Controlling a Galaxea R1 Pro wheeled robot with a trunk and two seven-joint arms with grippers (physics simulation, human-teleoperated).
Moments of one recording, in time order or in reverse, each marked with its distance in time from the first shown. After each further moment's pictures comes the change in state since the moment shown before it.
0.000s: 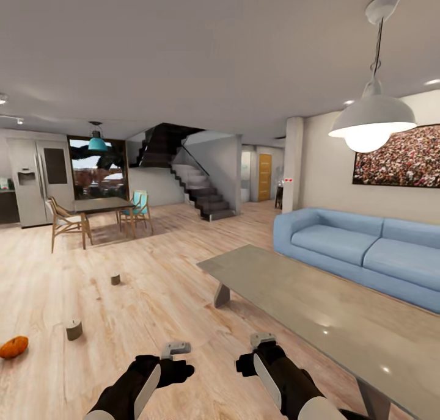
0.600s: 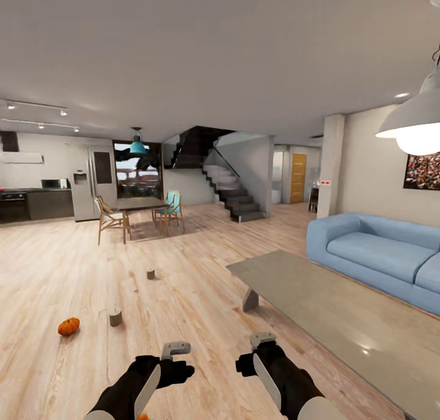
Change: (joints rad) left arm 0.000 -0.001 0.001 0.004 0.000 -0.001 0.000; right arm 0.000 0.001 0.001 0.000 0.000 0.000 0.000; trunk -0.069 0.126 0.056
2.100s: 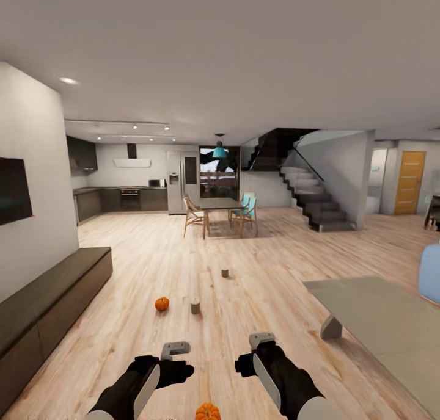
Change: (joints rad) left arm 0.000 0.001 0.007 0.003 0.005 -0.004 -0.001; right arm 0.000 0.001 0.001 0.001 0.000 0.000 0.009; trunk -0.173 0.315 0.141
